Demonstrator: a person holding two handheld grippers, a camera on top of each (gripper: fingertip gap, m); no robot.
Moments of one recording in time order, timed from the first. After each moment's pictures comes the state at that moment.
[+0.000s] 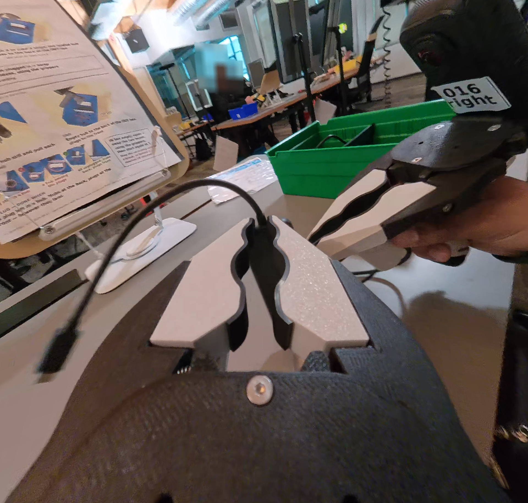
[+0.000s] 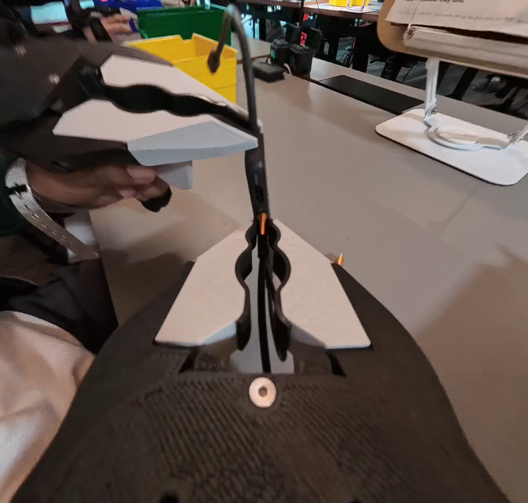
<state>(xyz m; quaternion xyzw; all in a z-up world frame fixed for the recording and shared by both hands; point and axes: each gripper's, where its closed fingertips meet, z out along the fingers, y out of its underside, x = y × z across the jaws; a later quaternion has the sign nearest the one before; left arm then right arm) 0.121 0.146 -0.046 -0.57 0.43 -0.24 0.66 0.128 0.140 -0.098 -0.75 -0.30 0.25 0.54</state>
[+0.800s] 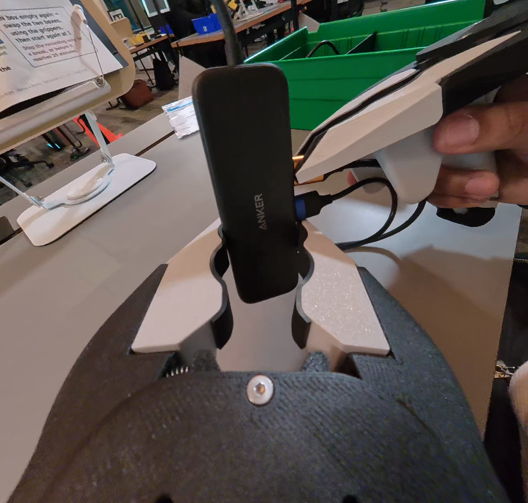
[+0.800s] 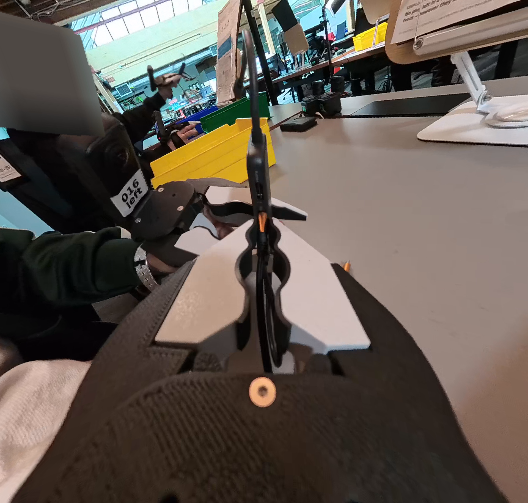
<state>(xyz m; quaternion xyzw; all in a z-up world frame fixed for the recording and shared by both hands) 0.131 0.156 -0.114 -0.65 0.47 -0.23 0.56 0.125 0.134 -0.074 -0.70 -0.21 0.41 0.54</state>
